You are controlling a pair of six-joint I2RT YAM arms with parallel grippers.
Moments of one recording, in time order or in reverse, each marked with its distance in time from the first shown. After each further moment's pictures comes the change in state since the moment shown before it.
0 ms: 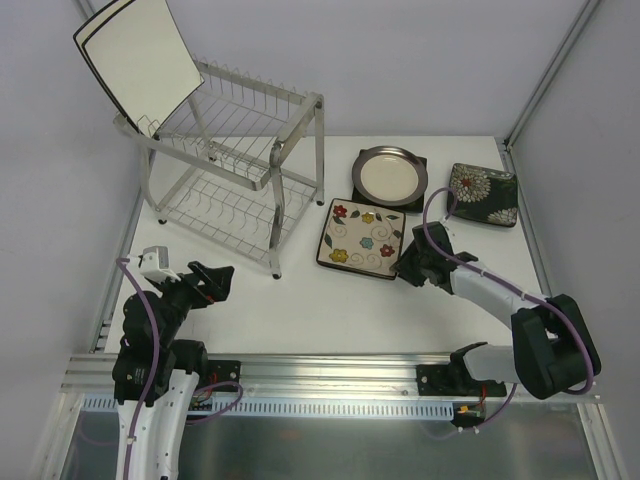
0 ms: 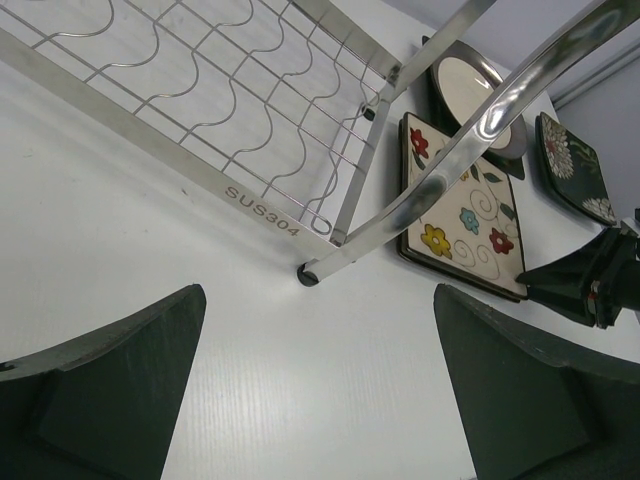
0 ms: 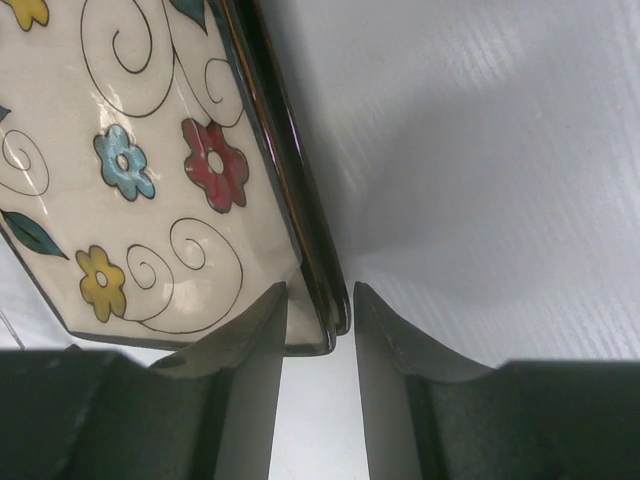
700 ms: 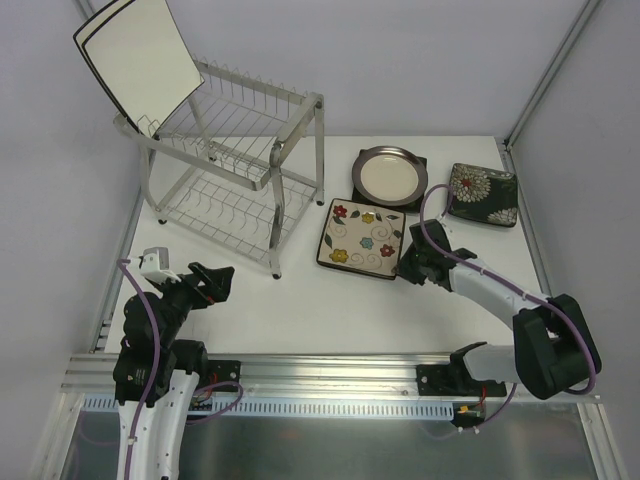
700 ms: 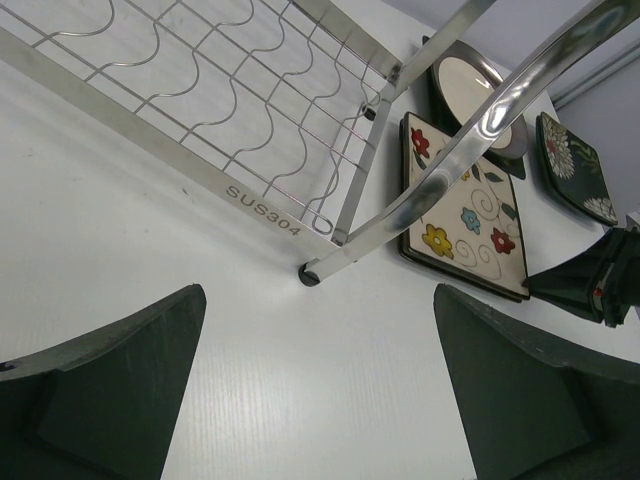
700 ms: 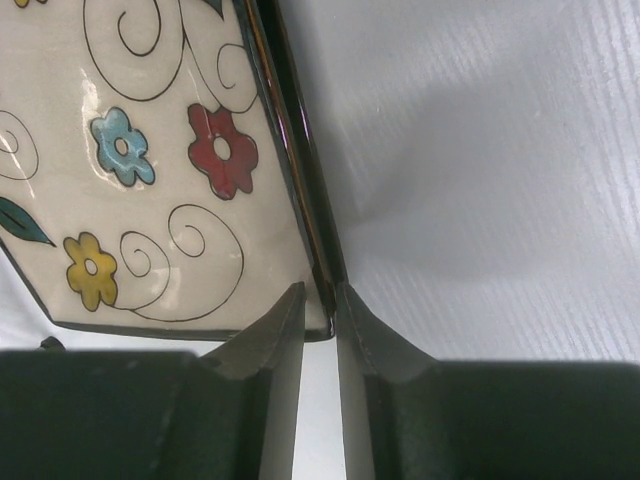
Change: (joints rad) left arm 0.000 -0.014 -0.011 0.001 0.000 0.002; right arm 0.023 -0.002 0.049 -0.082 0.032 -0.046
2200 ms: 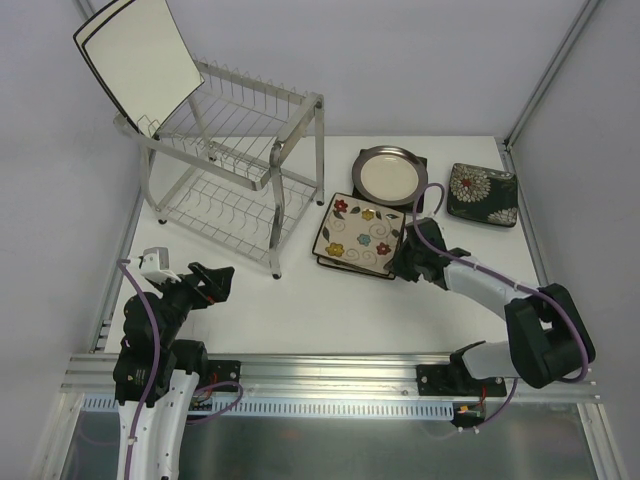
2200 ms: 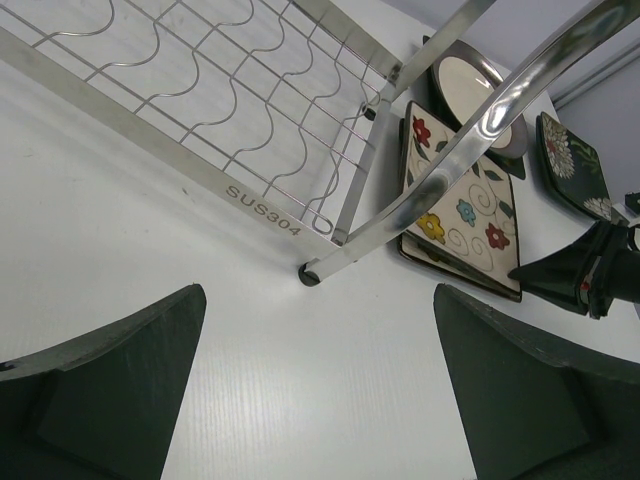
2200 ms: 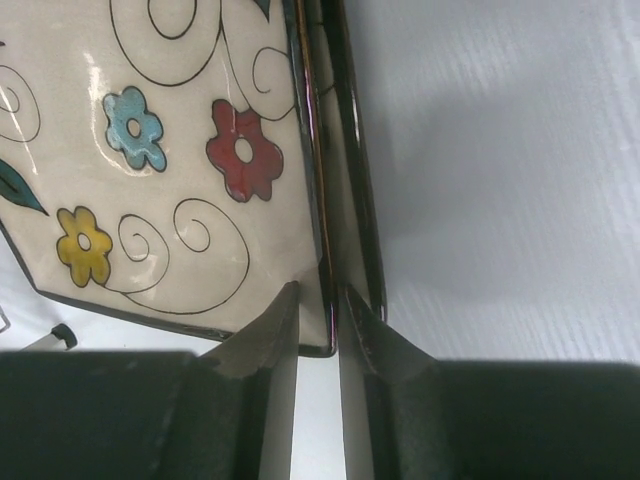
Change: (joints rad) left arm 0.000 0.000 0.000 0.000 0.000 0.000; right arm 0.009 0.068 -0.003 0.114 -0.048 -0.016
